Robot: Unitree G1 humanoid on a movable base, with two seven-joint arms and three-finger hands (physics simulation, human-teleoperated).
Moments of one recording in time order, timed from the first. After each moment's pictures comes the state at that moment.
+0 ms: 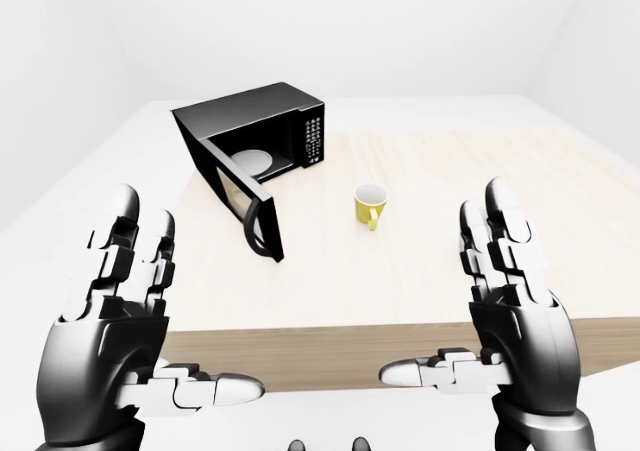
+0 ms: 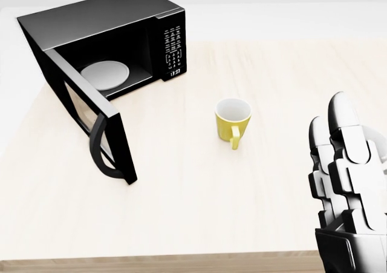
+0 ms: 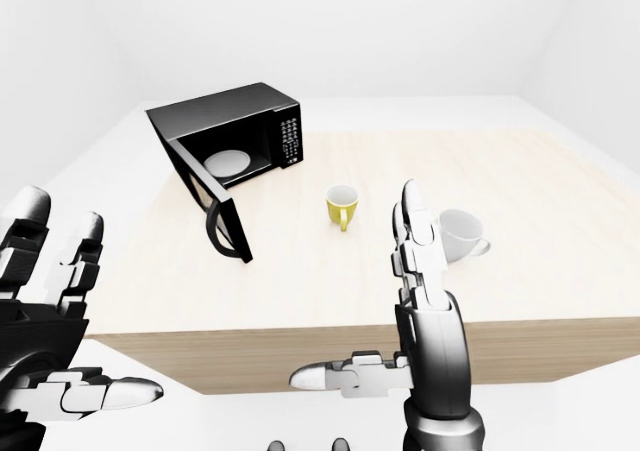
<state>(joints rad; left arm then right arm) 0.57 0.76 0.02 -1.05 -0.51 -0.09 0.48 0.51 0.20 0.18 -1.05 -0.31 0.09 0.24</state>
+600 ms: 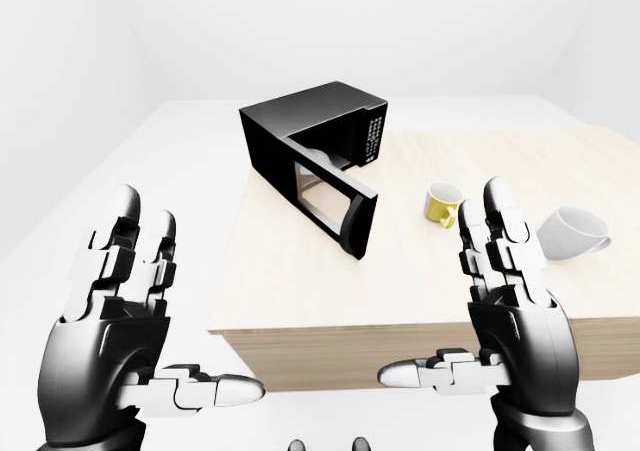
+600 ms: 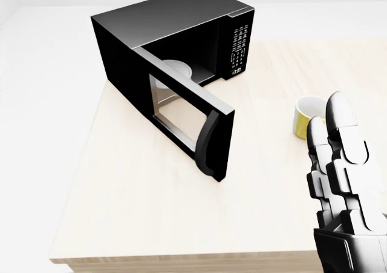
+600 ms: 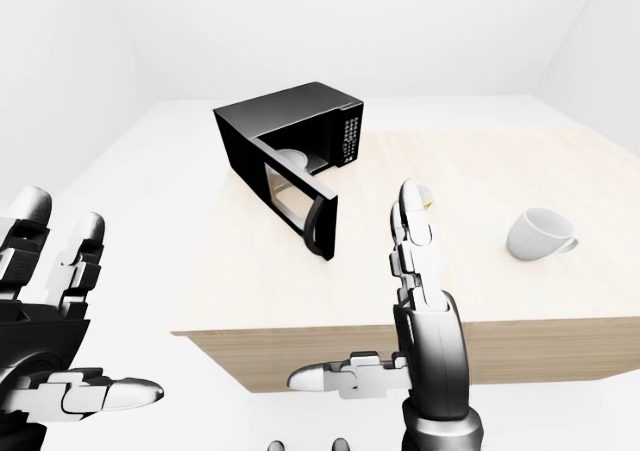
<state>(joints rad) 0.57 0.75 0.02 -1.05 -0.51 -0.09 0.47 0.50 0.17 0.19 -1.05 -0.31 0.09 0.21</state>
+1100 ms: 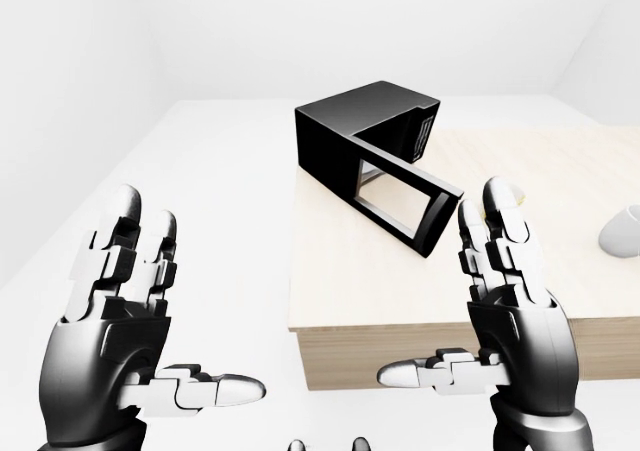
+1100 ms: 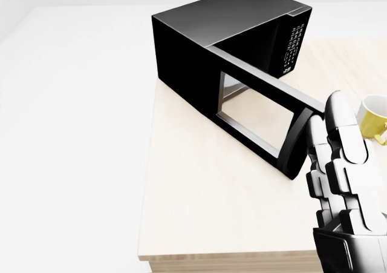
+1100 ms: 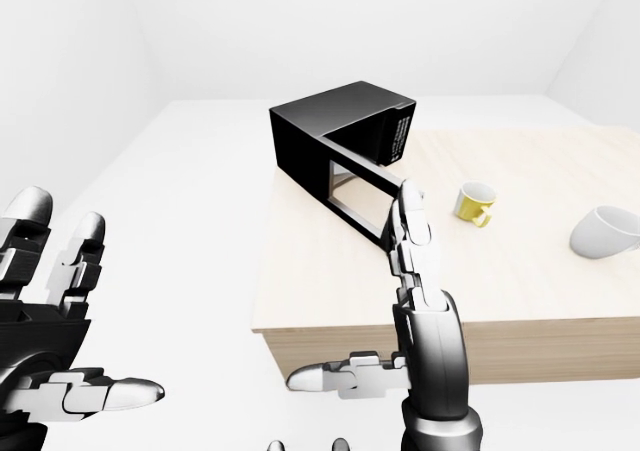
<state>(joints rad) 0.57 0.75 0.01 -1.05 -0.51 -0.09 0.48 0.50 0.16 0.20 -1.05 -0.30 0.09 0.20</state>
